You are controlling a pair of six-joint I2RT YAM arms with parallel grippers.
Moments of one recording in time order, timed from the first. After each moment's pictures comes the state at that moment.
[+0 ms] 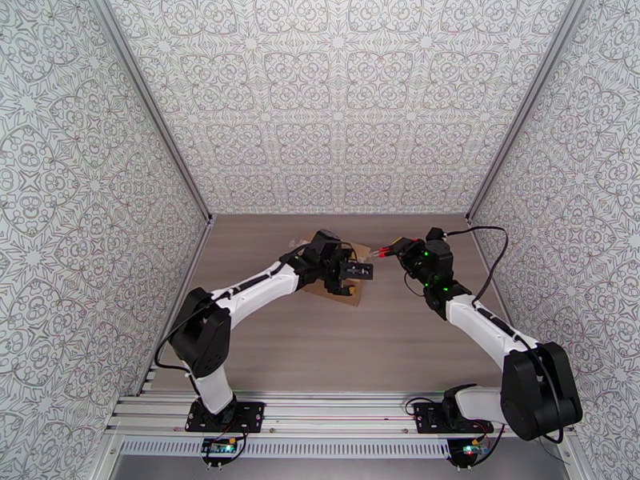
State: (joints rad) left arm -0.69 1.81 1.41 -0.36 0.26 1.01; right arm 0.26 1.35 0.80 0.26 -0.10 1.14
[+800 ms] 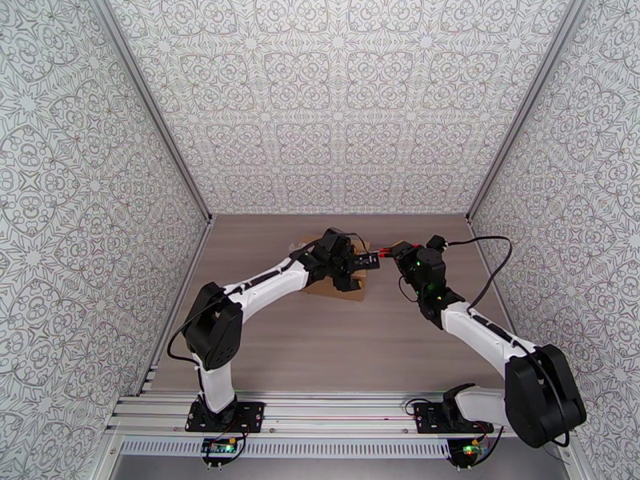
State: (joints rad) left arm -0.72 1.88 1.50 -0.39 0.15 0.78; right arm 0.35 1.31 0.71 0.34 0.13 1.23
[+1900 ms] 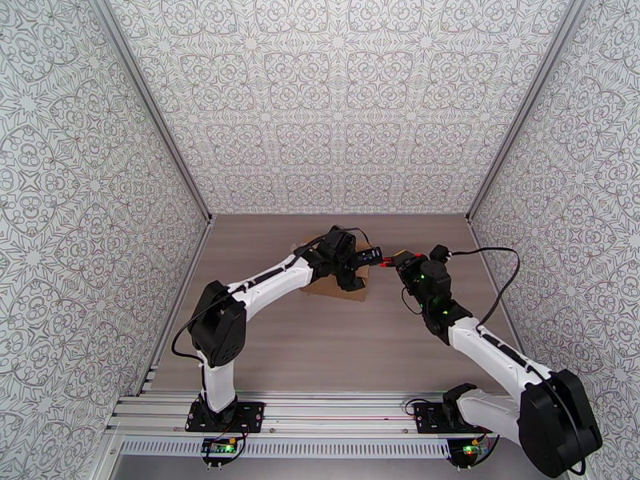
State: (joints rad) left arm -0.72 1.92 1.59 -0.48 0.14 0.66; right arm 0.37 1.16 0.62 0.29 0.13 1.23
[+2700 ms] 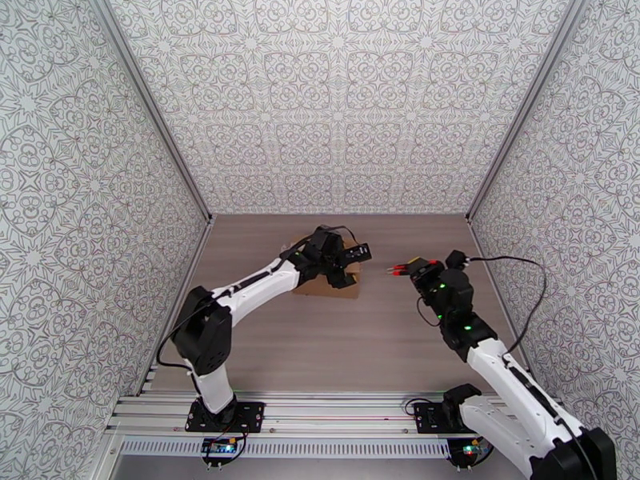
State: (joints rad) left arm -0.68 1.77 1.41 -0.36 0.17 0.69; right arm 0.25 0.91 0.62 0.04 0.08 1.12
